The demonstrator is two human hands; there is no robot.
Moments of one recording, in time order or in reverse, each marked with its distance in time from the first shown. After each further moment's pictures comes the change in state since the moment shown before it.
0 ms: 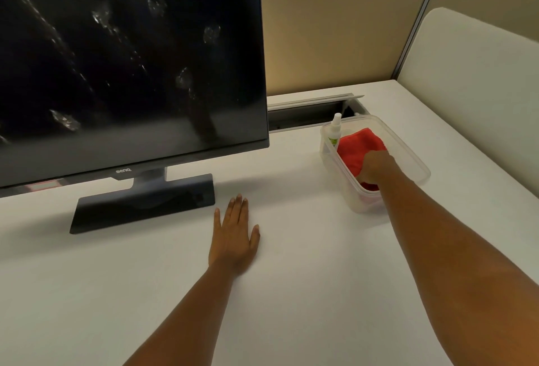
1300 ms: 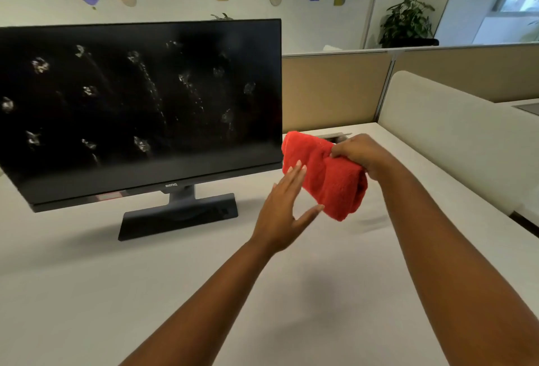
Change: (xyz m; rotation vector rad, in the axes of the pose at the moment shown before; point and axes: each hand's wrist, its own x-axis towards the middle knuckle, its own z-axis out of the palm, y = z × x) left_hand -0.050 0.071 -0.139 -0.607 0.207 0.450; right_hand -0.153 -0.063 -0.089 0.912 0.107 -0.181
